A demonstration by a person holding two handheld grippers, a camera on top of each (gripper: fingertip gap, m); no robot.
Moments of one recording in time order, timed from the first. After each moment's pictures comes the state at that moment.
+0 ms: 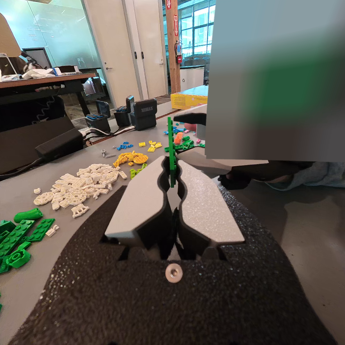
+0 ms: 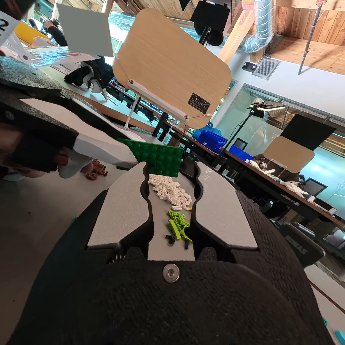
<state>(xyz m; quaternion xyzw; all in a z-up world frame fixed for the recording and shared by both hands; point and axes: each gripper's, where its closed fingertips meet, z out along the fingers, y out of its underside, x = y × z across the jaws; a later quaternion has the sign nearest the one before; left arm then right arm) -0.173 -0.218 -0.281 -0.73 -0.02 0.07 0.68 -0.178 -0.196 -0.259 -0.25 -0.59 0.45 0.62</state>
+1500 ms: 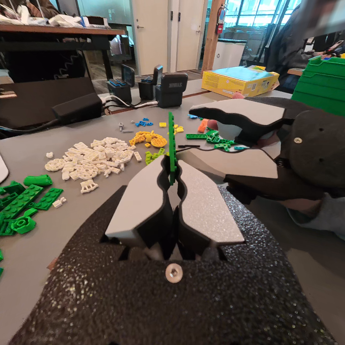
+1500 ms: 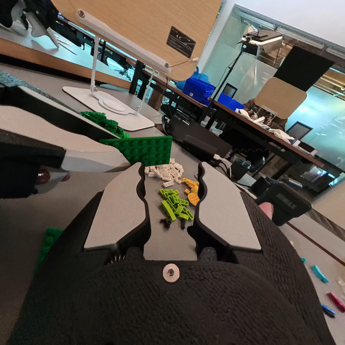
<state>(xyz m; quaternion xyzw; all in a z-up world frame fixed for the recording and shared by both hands) -0.202 -0.206 -0.298 -0.76 -0.14 0.08 0.63 -0.209 -0.172 -0.279 -0.38 -0.60 0.37 0.60</state>
